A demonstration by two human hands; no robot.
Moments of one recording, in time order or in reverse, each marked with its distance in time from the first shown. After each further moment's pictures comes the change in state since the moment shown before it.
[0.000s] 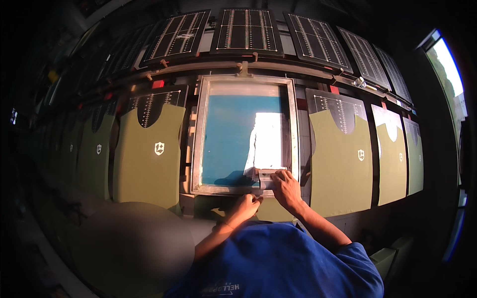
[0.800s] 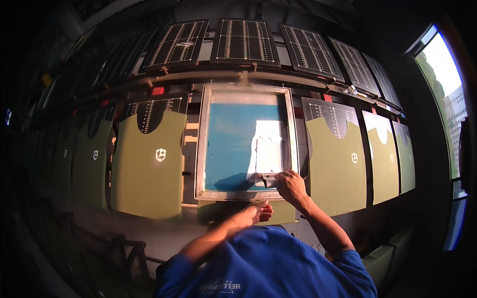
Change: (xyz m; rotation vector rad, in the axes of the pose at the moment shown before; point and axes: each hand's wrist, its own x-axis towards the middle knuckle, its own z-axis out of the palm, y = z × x) left_hand 0.024 -0.036 0.016 -1.125 -0.575 -0.537; right_hand 0.023 -0.006 -0.029 -0.043 0.010 -0.061
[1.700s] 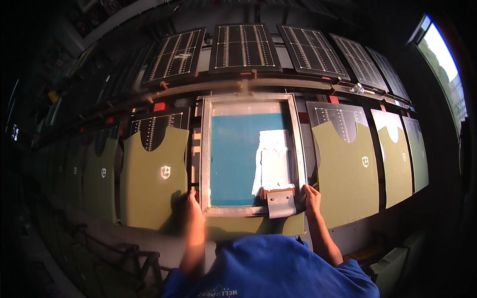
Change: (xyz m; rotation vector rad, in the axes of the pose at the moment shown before) left_hand -0.060 0.097 -0.218 0.031 0.931 1.023; right_hand -0.044 0.078 0.102 1.272 0.543 0.995
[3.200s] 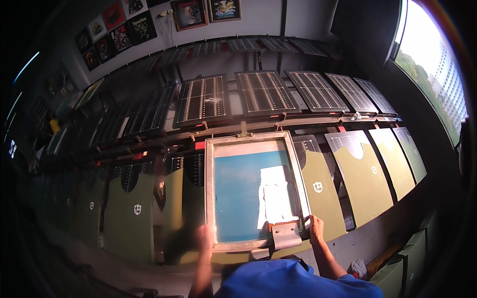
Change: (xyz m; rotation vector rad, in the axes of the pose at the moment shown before) left_hand 0.056 0.156 -0.156 0.505 -0.248 0.327; right_hand -0.175 0.000 0.173 -0.099 0.116 -0.141
